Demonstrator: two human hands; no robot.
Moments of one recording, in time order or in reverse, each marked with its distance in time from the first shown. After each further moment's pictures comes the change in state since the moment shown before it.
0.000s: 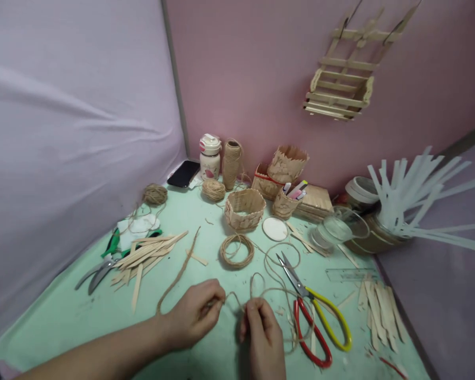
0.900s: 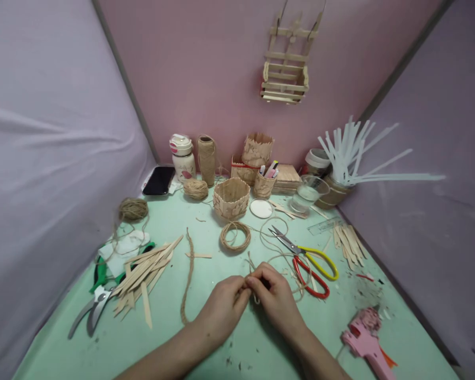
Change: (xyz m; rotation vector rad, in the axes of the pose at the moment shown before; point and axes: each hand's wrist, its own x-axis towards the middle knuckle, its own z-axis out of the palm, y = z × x) left_hand 0.009 0.012 0.015 -0.098 -0.219 -0.262; right_hand 0.003 -0.019 0.003 -0.349 -0.028 -0.392
